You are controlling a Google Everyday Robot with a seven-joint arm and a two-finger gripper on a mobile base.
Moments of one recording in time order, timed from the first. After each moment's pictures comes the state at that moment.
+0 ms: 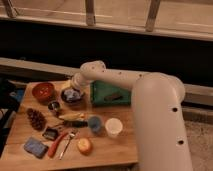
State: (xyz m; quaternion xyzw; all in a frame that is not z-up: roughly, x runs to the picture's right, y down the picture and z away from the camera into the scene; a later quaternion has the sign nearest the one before) arm -0.186 -0.001 0.878 -0.36 -0.06 0.70 0.61
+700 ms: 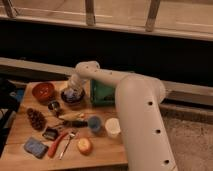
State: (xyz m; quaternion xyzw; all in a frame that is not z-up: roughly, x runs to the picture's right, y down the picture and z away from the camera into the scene) arm -0.216 0.007 0.924 -0.38 -0.03 0.67 0.63
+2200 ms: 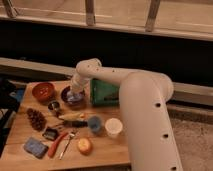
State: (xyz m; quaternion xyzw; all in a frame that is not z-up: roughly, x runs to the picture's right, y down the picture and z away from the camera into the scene) arm -0.170 -0.004 0.896 -0.34 0.00 0.69 0.64
